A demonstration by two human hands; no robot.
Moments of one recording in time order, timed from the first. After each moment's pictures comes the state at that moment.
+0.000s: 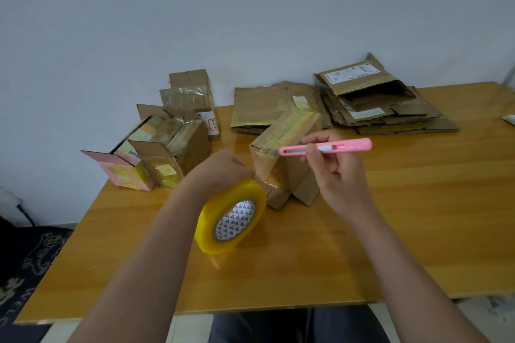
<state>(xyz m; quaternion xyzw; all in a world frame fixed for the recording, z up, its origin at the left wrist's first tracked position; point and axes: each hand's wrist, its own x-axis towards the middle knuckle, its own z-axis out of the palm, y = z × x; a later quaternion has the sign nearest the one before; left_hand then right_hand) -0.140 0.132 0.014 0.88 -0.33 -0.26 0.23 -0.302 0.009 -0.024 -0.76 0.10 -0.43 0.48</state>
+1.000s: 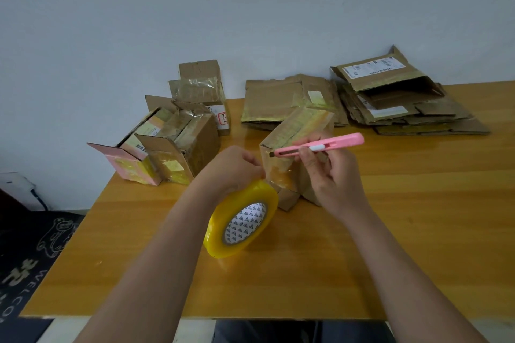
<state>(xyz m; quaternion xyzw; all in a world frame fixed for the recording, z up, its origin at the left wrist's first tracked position) -0.142 0.126 0.016 0.88 -0.31 -0.24 0.25 -0.267 0.009 -0.036 -0.79 0.07 -0.42 0.44</state>
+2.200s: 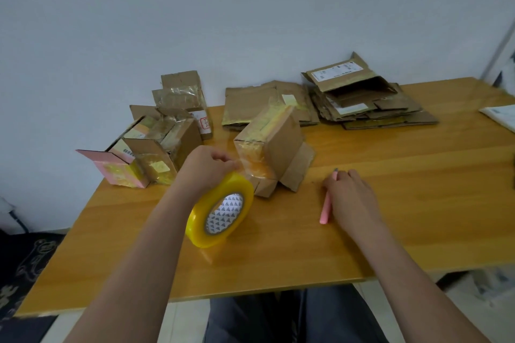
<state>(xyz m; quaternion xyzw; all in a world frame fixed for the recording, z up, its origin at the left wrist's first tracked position) -0.157 0.154 0.010 0.87 -0.32 -0.16 0.33 -0.344 -0.004 -0.073 -0.93 0.37 -0.07 -0.03</state>
